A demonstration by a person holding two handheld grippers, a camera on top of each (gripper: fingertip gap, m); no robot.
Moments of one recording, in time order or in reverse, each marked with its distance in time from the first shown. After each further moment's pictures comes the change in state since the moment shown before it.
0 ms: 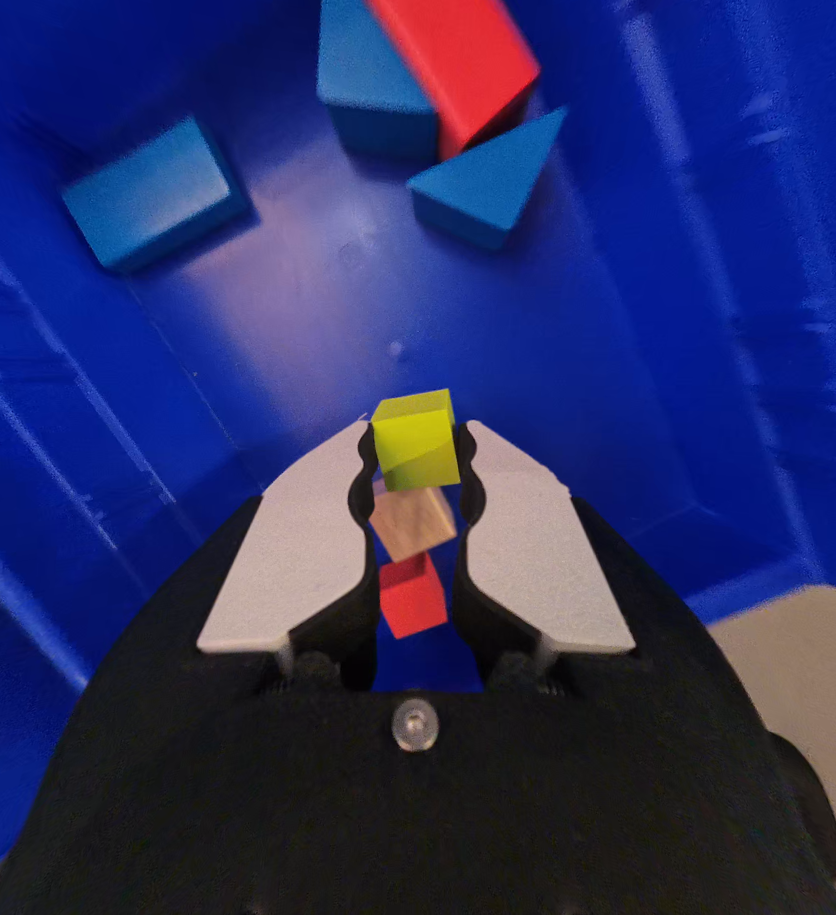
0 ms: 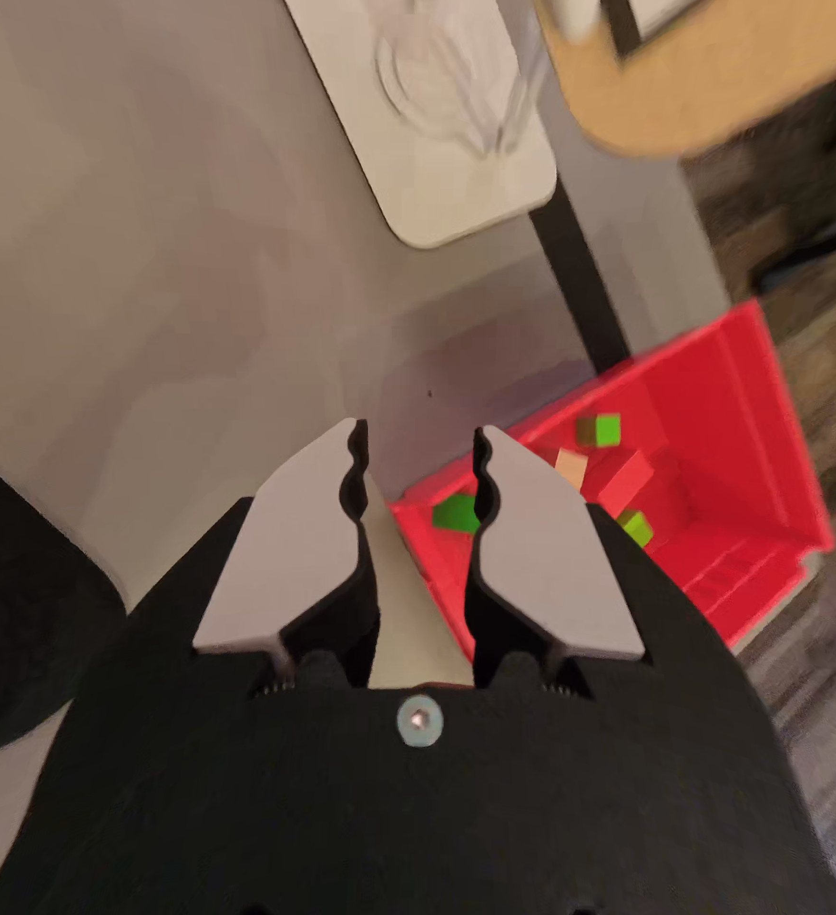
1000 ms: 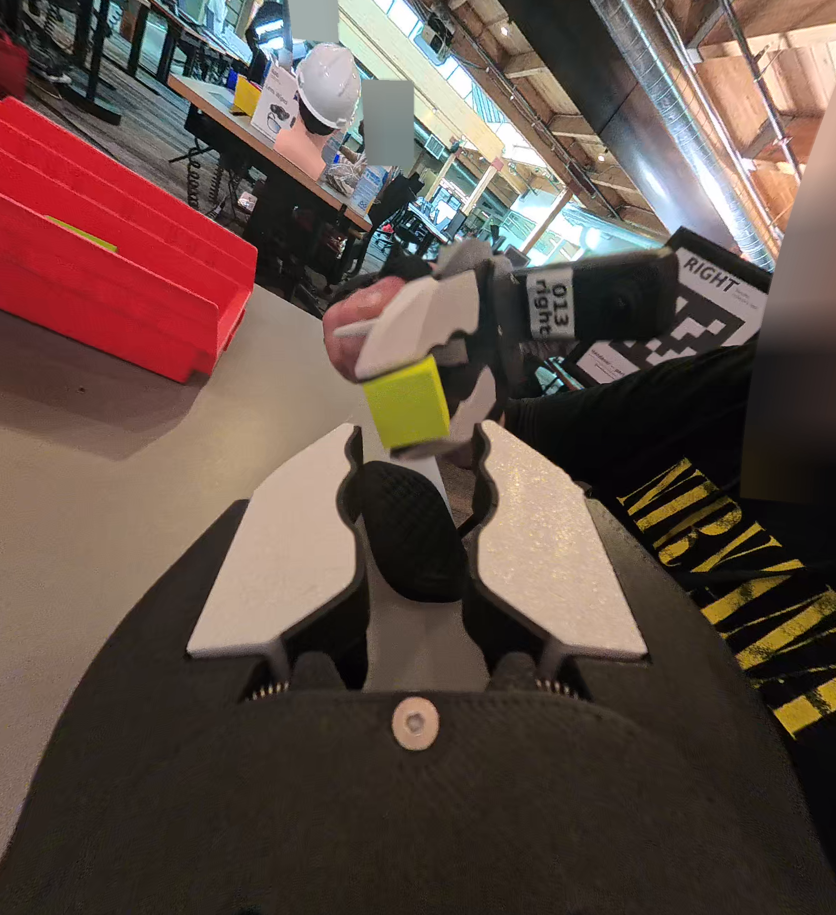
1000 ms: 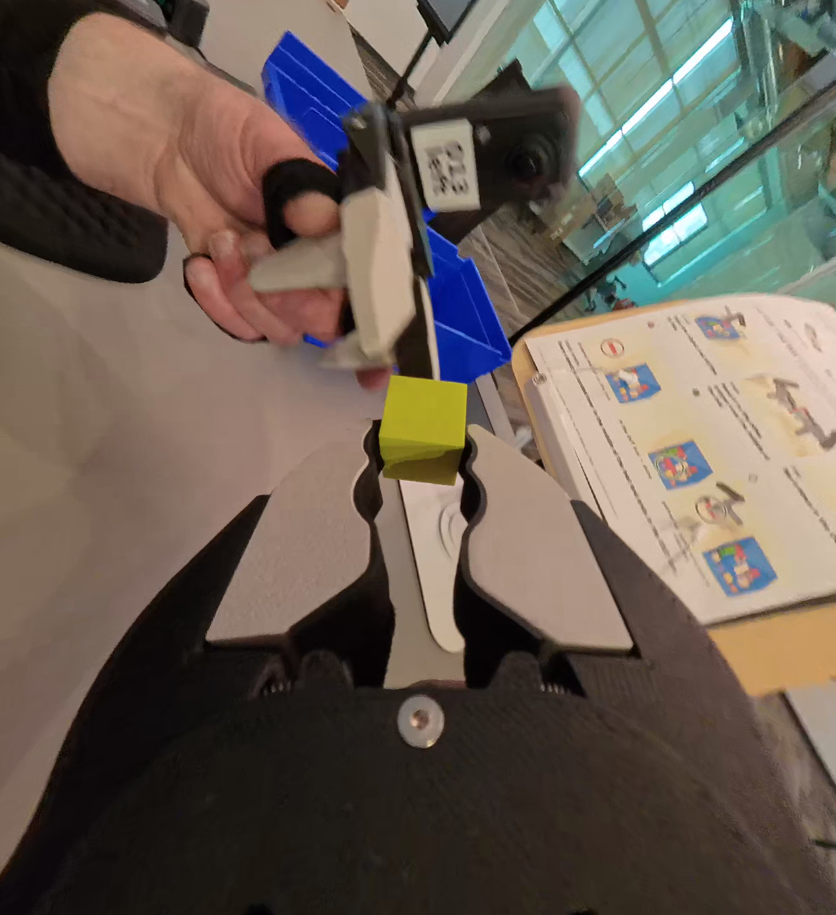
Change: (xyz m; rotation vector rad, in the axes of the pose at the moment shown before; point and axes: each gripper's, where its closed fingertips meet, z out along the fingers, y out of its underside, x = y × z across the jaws) left arm 0.394 -0.043 -0.186 0.629 1.355 0.283; right arm -0.126 -0.165 0.000 0.702 0.134 -0.388
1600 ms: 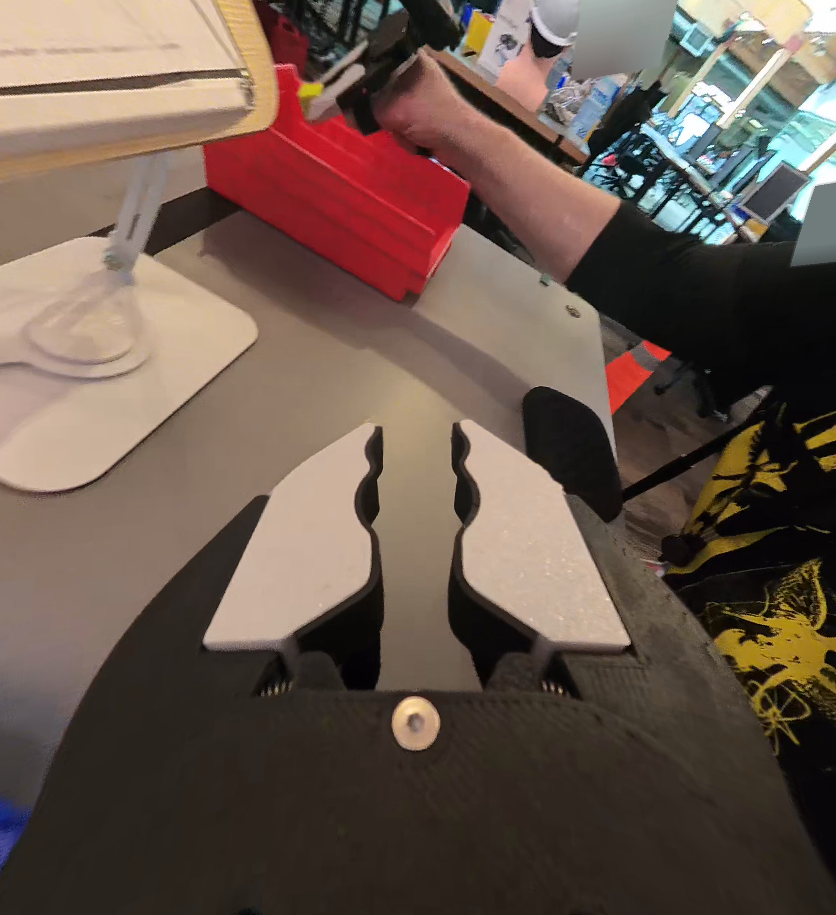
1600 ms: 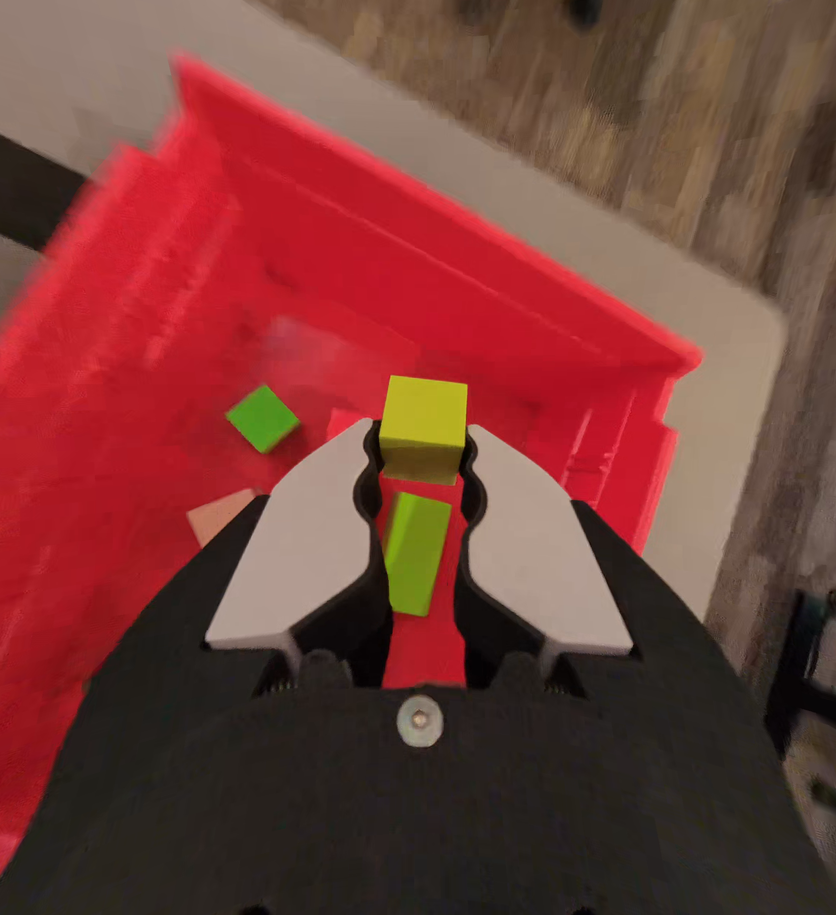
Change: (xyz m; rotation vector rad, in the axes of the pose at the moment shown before) left arm -0.044 0.020 -0.103 -0.101 -0.448 0.096; right arm 0.206 0.411 -0.116 -0.943 0.307 0.894
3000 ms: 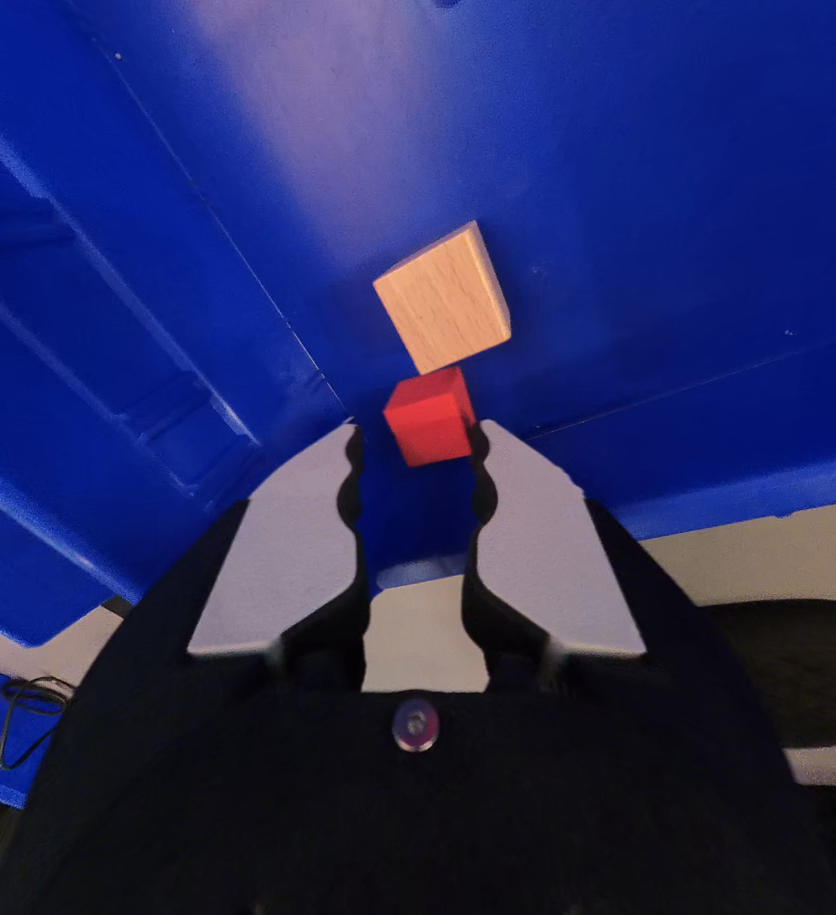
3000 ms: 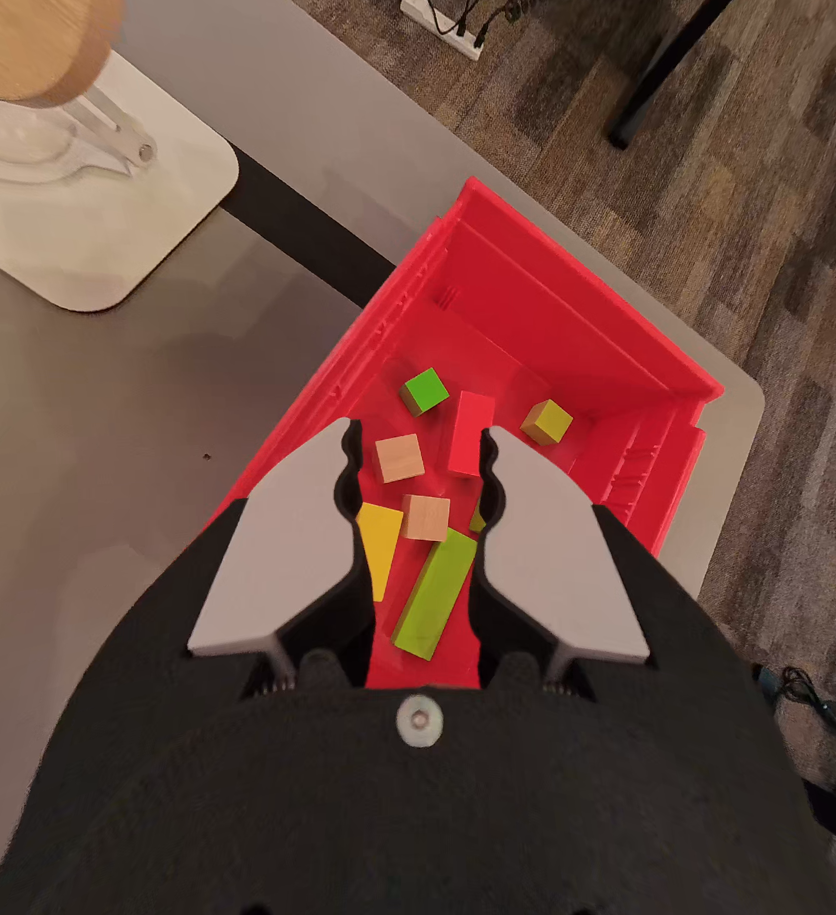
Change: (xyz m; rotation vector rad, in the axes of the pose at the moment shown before) left arm -0.219 0.161 -0.223 -1.036 -0.962 -0.372; right arm -0.087 -0.009 -0.100 0.148 -0.031 -0.175
